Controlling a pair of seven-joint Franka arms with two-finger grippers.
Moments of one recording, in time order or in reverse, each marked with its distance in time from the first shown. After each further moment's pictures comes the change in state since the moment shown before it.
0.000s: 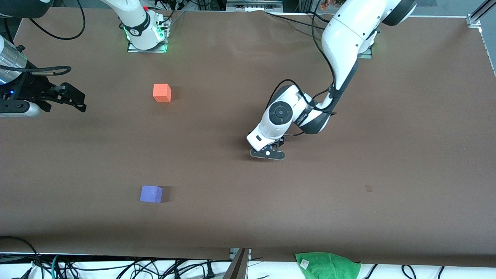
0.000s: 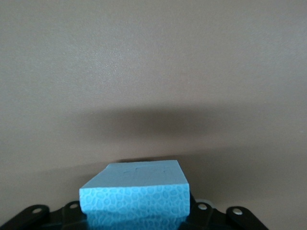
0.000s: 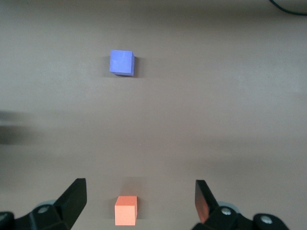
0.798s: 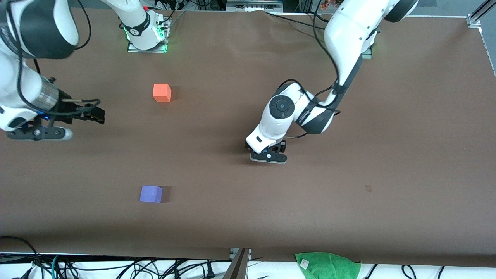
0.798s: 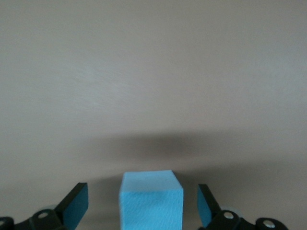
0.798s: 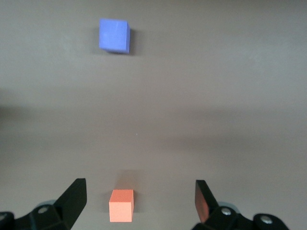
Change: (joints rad) left arm 0.019 -0.091 0.016 0.054 0.042 -0.061 -0.061; right arm 0.009 0.144 0.008 -0.014 0.000 -0.002 -0.001
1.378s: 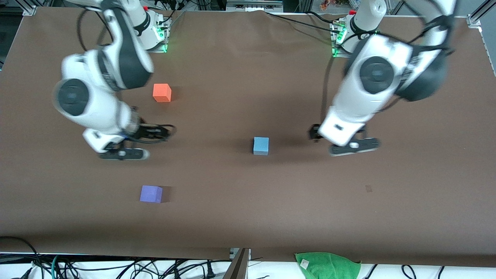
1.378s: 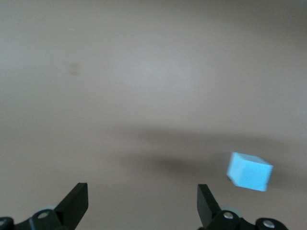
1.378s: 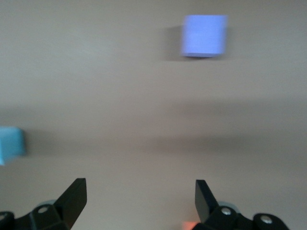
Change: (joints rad) left arm 0.277 -0.369 0.011 0.002 0.001 -0.523 0.114; right arm 0.233 0.195 0.012 0.001 0.153 0.278 0.309
